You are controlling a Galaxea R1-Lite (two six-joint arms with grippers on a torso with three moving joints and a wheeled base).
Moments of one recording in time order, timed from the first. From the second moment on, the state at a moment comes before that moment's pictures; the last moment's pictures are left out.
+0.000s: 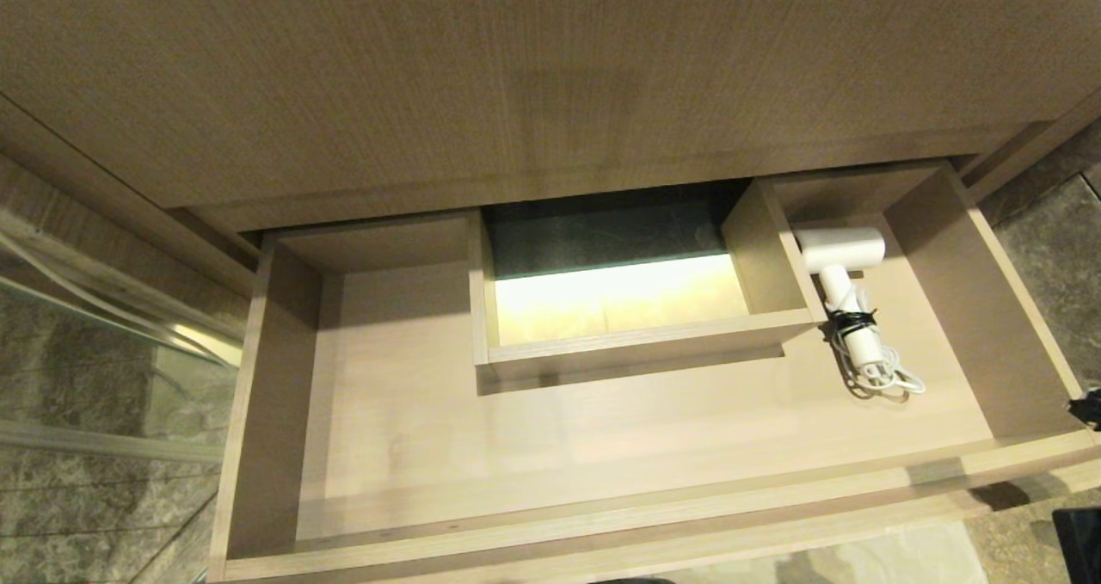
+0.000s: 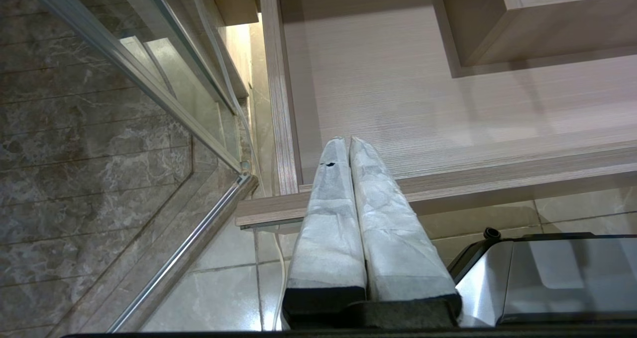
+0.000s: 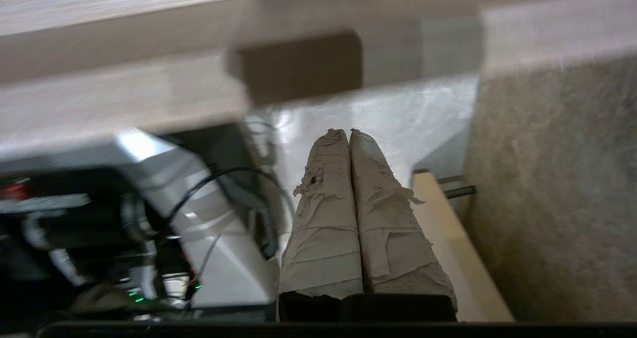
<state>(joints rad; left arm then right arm) 0.00 0.00 0.00 0.00 0.00 0.00 -0.08 1.15 -0.49 0.22 -0.07 -0.08</state>
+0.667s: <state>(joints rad) 0.00 0.00 0.00 0.00 0.00 0.00 -0.09 1.42 -0.53 0.03 -0.09 -0.16</state>
